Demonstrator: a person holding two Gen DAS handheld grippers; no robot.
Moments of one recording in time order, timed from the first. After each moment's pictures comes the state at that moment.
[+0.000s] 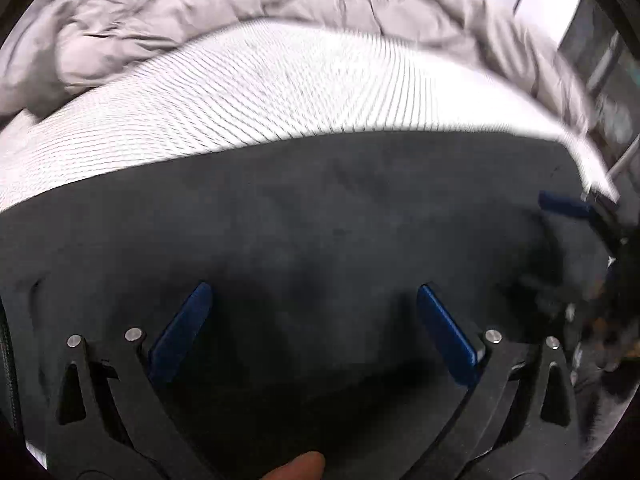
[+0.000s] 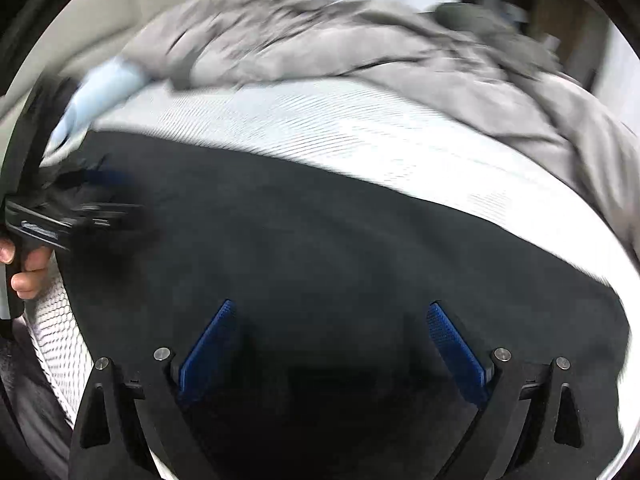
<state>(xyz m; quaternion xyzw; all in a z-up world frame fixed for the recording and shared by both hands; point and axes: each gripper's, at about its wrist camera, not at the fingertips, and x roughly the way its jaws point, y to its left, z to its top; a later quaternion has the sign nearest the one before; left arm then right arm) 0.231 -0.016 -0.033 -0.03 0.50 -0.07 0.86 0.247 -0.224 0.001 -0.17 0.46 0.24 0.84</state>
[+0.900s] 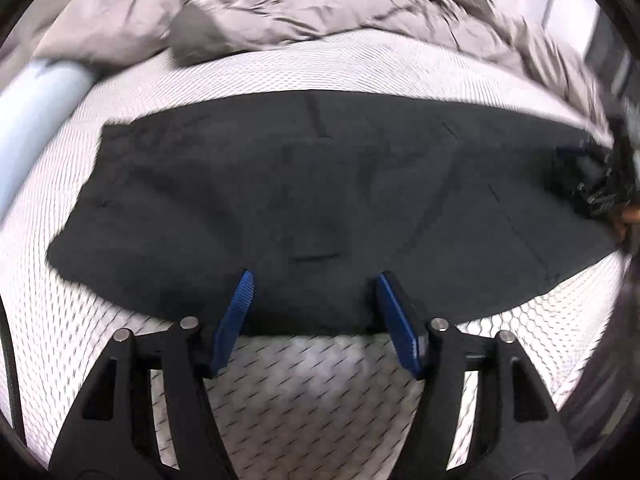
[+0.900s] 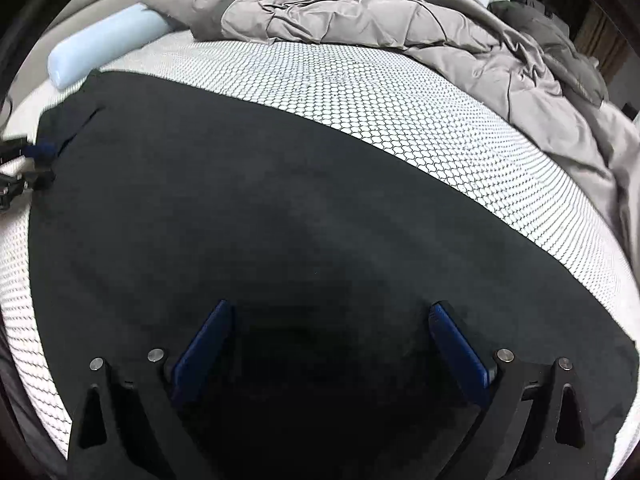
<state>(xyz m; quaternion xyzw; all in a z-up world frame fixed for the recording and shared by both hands) 0.075 0.178 -0.021 -0.06 0.46 0.00 0.88 0.267 -0.200 -0.032 -0.21 0.48 0.26 0.81</state>
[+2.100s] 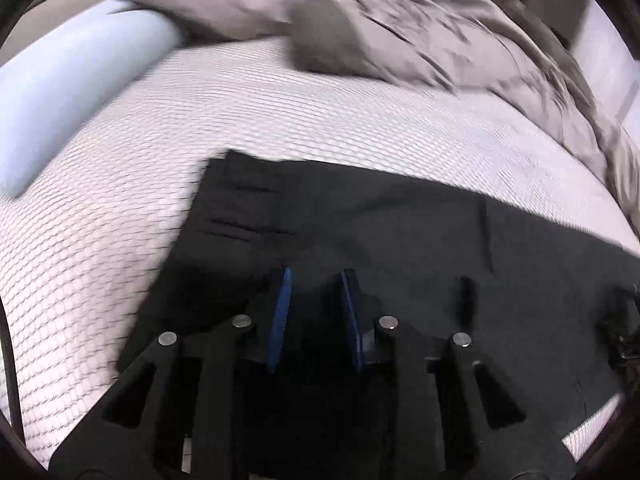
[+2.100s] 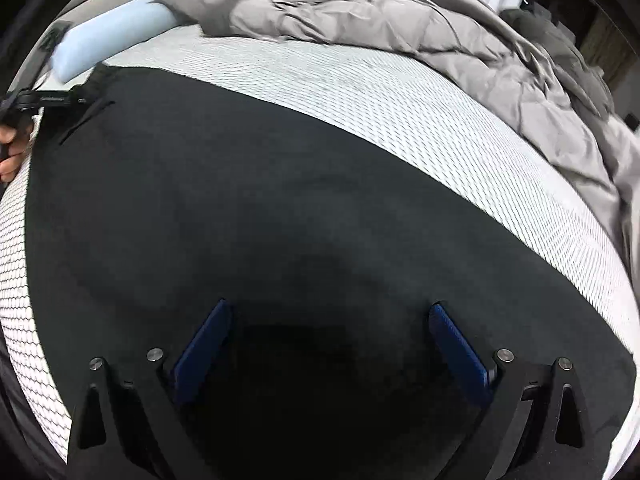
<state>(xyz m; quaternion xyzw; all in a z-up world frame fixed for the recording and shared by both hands) 0.144 0.292 -0.030 -0.16 0.44 0.13 0.87 0.272 -0.184 -0.037 -0.22 0.48 0.26 0.81</state>
